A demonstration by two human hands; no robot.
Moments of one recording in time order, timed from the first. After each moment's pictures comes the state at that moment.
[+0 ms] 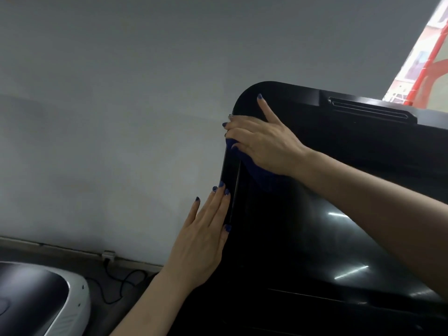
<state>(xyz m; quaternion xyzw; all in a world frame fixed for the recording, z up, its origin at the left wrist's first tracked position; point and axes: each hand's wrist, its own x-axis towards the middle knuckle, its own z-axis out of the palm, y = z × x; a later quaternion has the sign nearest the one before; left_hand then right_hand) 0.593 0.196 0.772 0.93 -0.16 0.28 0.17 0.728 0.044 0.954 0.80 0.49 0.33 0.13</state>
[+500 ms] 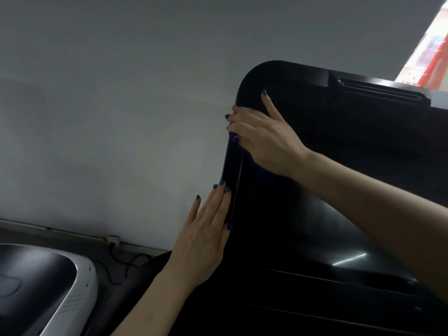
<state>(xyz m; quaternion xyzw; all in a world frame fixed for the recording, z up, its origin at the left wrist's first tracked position) 0.573 0.192 0.751 0.93 -0.15 0.26 0.19 0.715 0.045 0.923 0.80 0.49 0.35 0.07</state>
